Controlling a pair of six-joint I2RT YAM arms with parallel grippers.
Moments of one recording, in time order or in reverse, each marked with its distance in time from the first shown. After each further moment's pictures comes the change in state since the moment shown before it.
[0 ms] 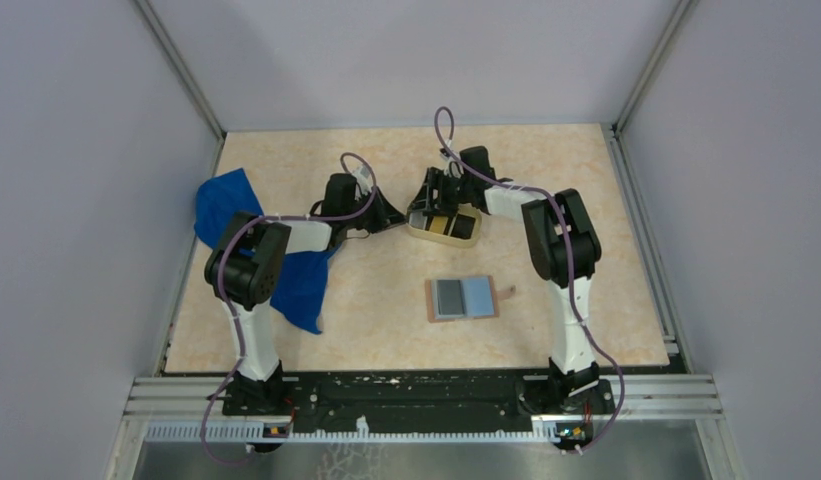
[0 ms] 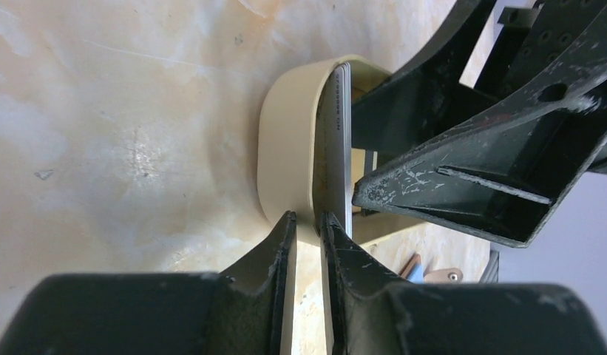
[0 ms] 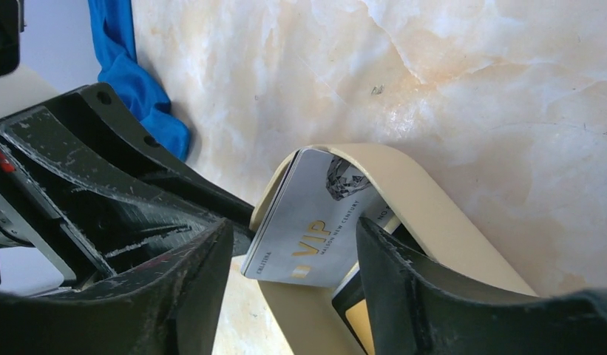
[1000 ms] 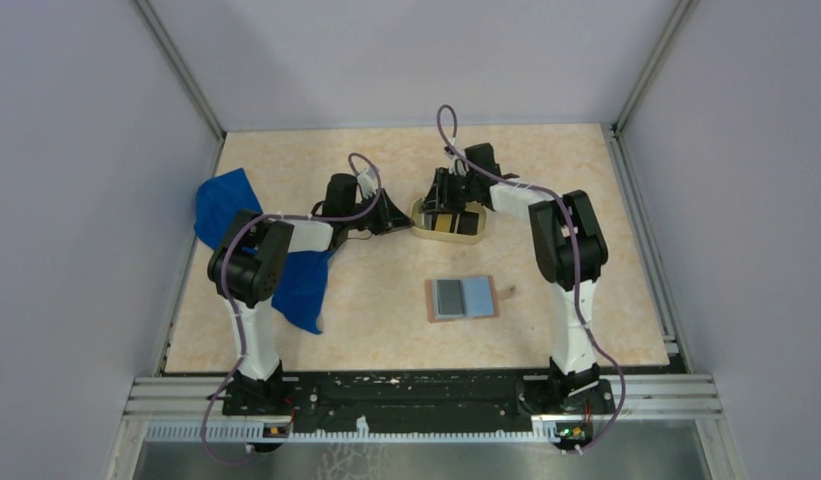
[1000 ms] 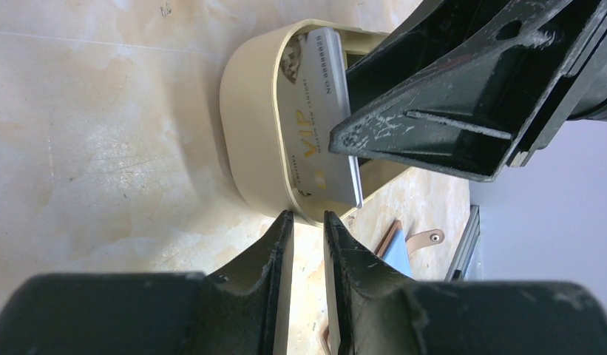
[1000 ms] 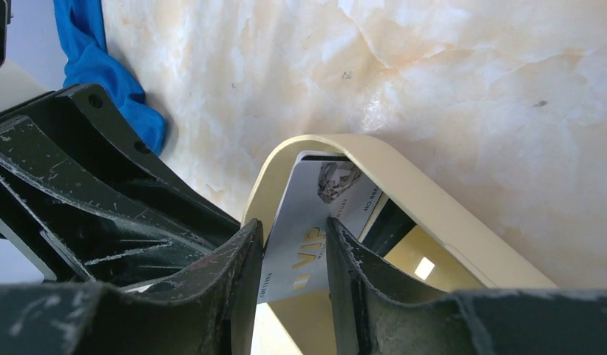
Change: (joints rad) left arm 0.000 0.028 0.006 0.046 0.155 0.019; right arm -0.016 -0.046 0.000 -0.099 0.046 -0.092
